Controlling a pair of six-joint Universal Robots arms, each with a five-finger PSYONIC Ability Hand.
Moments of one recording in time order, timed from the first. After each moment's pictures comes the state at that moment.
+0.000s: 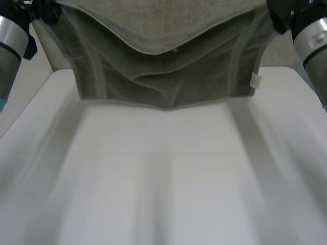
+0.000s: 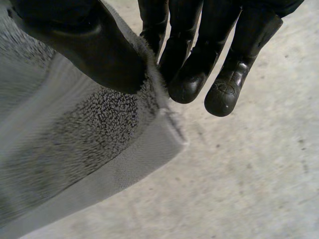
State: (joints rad) left arm 4.53 -1.92 -1.11 3.49 -1.35 3.14; right arm 1.81 -1.23 1.13 -0.31 1.34 2.44; left_hand 1.45 1.53 1.55 1.53 1.48; right_hand 1.32 1.35 1.34 1.34 1.19
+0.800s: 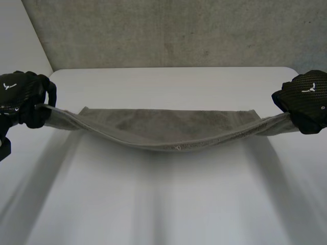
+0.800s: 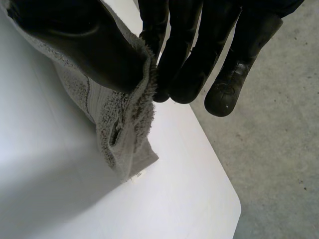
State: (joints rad) left arm 4.80 -1.39 -1.94 3.33 -1.06 3.30; right arm 1.59 -1.66 1.62 0.37 1.13 2.29; left_hand 1.45 1.53 1.55 1.53 1.48; right_hand 1.32 1.35 1.34 1.34 1.19
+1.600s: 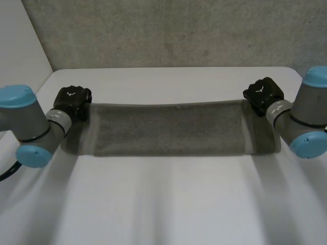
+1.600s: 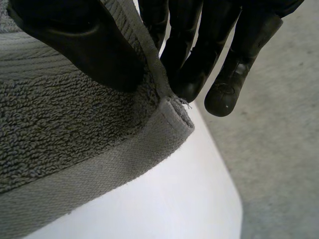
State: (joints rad) left arm 4.55 -2.36 -1.21 3.43 -1.38 3.39; right arm 1.76 -0.80 1.08 -0.06 1.40 2.30; left_hand 1.45 1.53 1.55 1.53 1.48; right_hand 1.32 1.35 1.34 1.34 1.19
